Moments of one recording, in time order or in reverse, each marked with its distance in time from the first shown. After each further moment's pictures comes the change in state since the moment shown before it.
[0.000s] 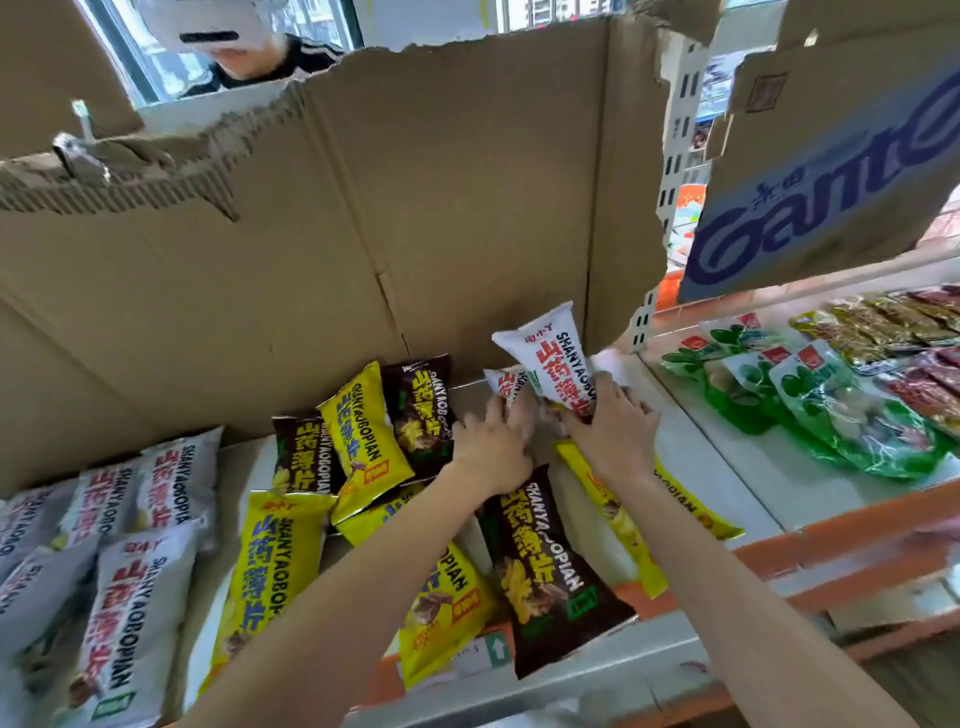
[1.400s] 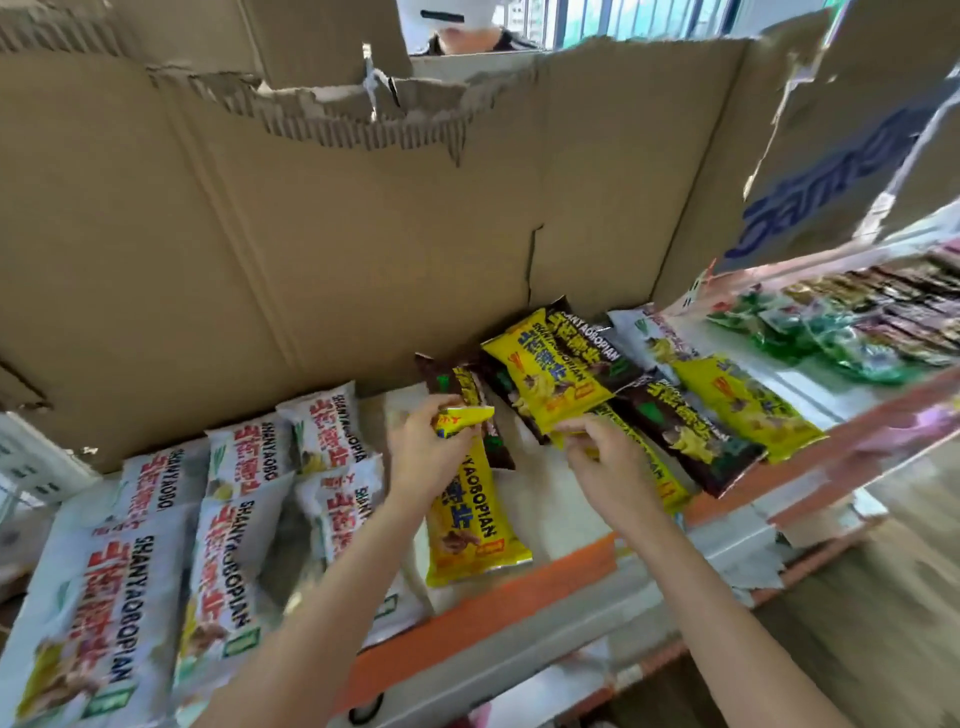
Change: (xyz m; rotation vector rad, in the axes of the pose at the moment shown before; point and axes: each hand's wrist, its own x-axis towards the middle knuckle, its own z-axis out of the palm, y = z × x) left_hand -0.156 -0.242 0.001 -1.034 0.321 -0.101; right_hand -0.177 -0.219 0.009 0.350 -0.157 0.080
